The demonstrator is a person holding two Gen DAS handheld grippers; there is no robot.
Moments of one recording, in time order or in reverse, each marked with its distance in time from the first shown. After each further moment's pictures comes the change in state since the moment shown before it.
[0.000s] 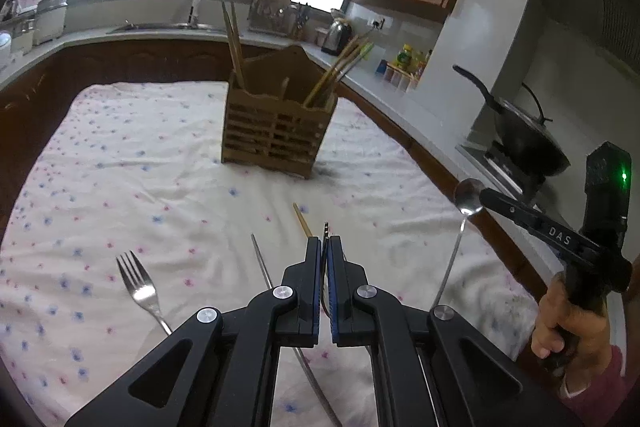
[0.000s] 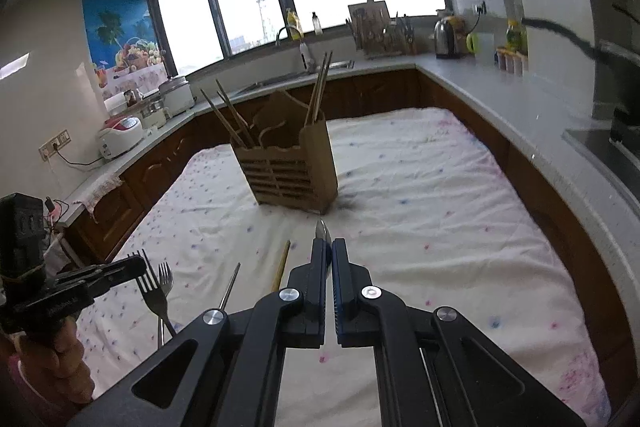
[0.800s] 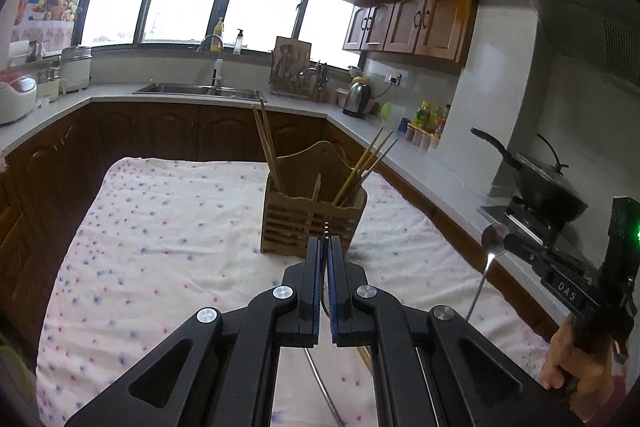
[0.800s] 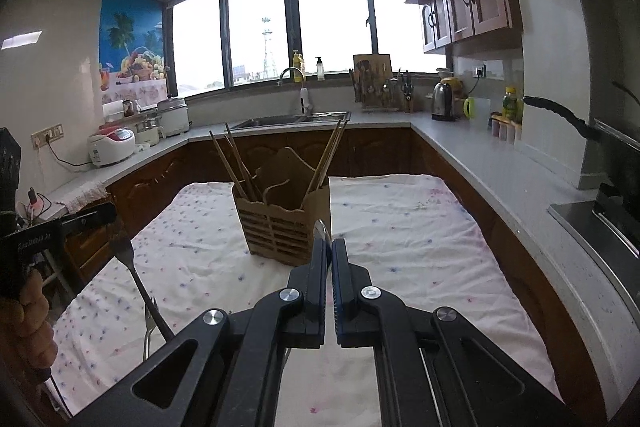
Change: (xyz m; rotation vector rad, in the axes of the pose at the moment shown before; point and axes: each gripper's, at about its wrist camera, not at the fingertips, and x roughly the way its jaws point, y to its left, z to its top) left arm -0.041 0.010 0.038 0.040 -0.185 0.077; right arm -0.006 0.028 0.023 -0.117 -0.156 -0.062
